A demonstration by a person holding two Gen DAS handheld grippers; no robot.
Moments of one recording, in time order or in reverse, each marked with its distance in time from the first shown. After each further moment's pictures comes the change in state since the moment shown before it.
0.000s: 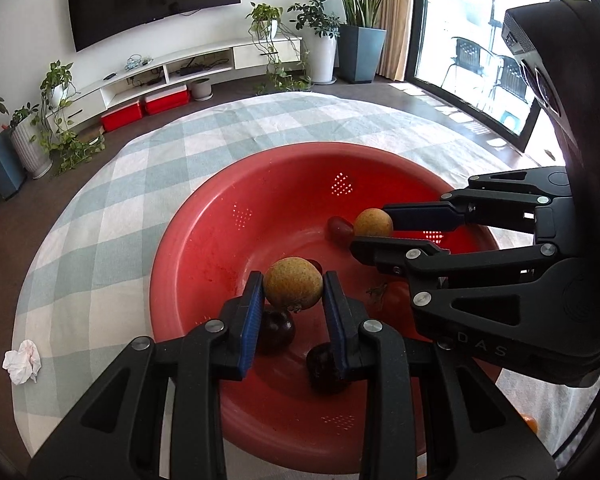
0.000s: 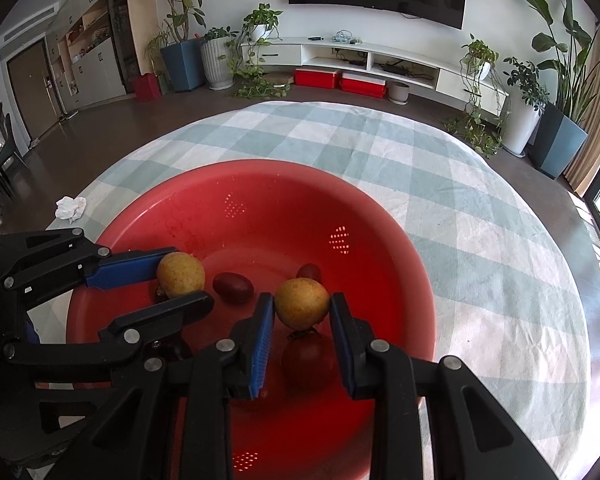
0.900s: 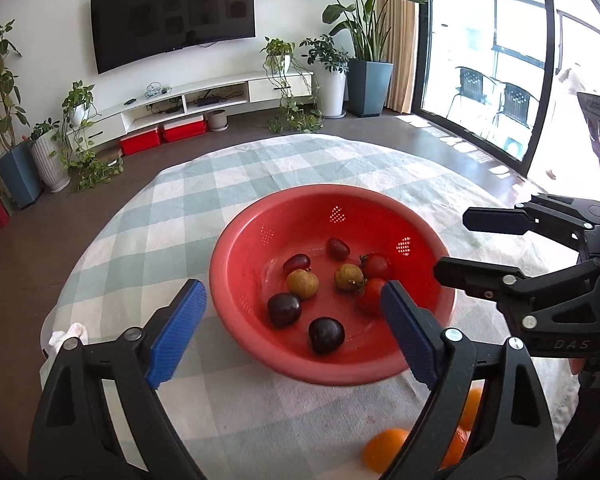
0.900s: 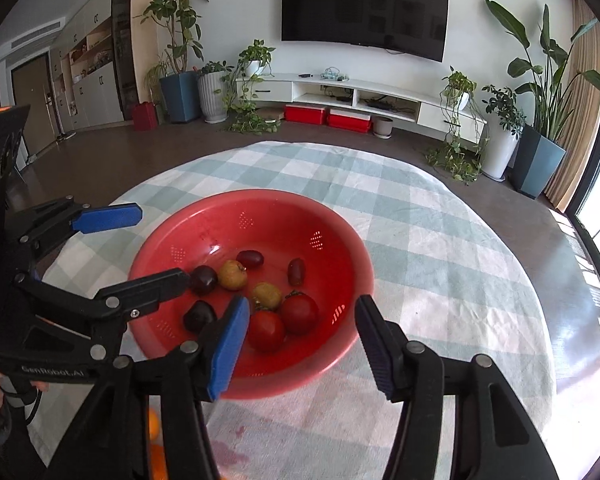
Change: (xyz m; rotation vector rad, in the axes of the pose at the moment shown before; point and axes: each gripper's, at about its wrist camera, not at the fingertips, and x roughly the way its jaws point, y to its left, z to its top) left arm -0.088 -0.003 -0.019 -0.024 -0.127 0.043; right arm -0.096 0.004 -0.041 0.015 -0.160 -0.021
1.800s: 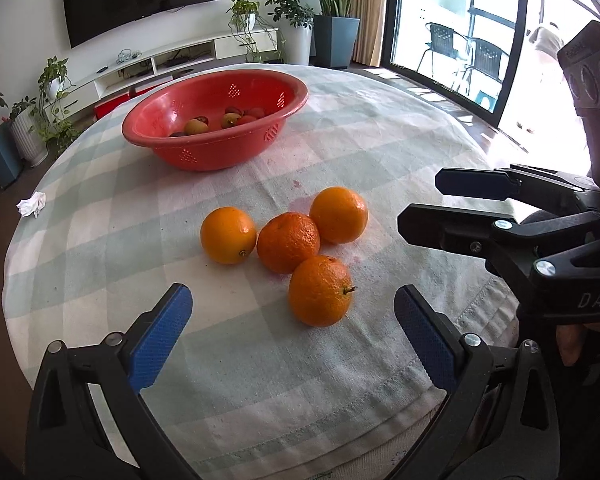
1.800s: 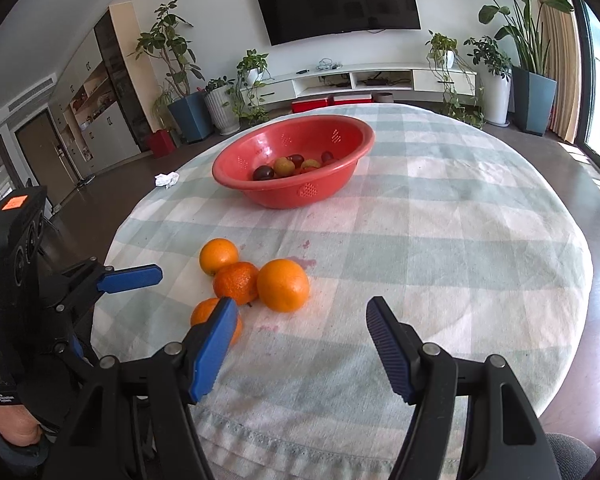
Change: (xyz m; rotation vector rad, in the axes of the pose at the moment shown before) left arm -0.058 -0.104 -0.135 0.046 0.156 -0.075; right arm -0.075 0.016 -0.130 0.188 0.003 0.121
